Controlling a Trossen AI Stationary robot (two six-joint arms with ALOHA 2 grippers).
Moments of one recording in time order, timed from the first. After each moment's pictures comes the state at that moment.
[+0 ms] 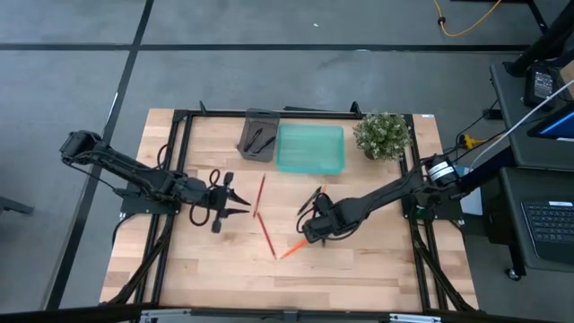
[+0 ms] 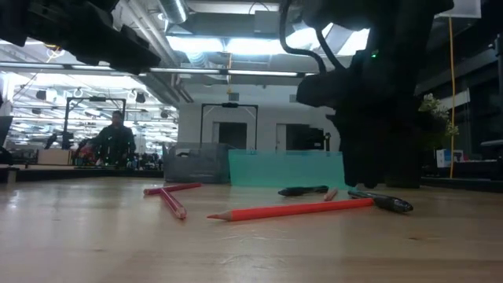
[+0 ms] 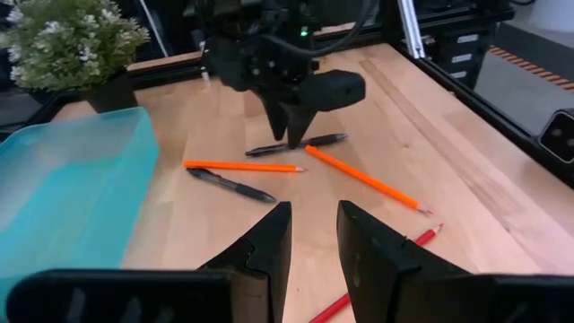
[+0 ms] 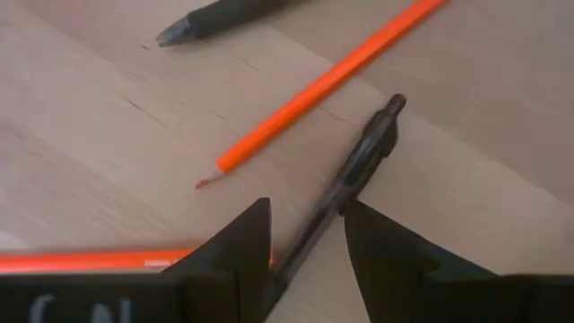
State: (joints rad) left arm -0.30 0.91 0.34 0.24 -0.20 0.06; right arm 0.34 1.87 1.17 -0.71 0.23 1.38
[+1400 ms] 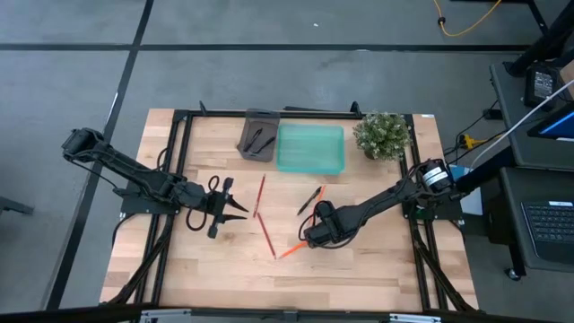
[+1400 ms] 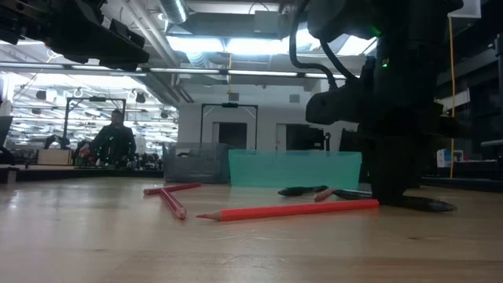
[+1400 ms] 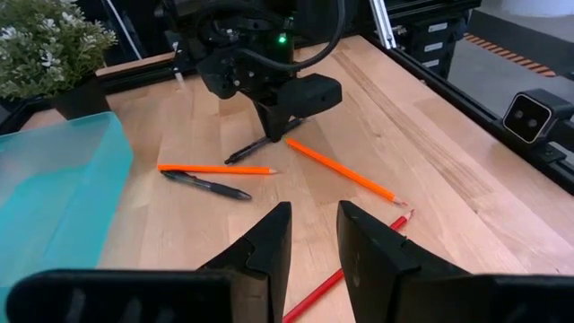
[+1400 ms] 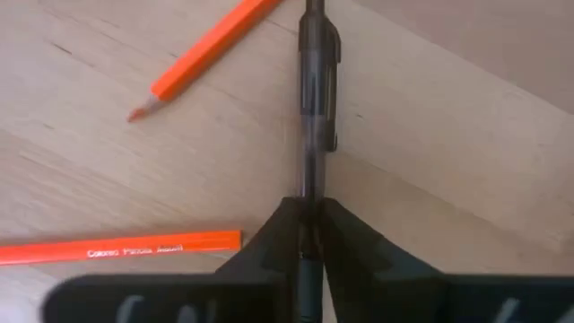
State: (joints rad) left arm -0.36 0.91 0.34 0.22 -0.20 0.08; right arm 0.38 1.97 1.19 -0.77 0.17 1.51
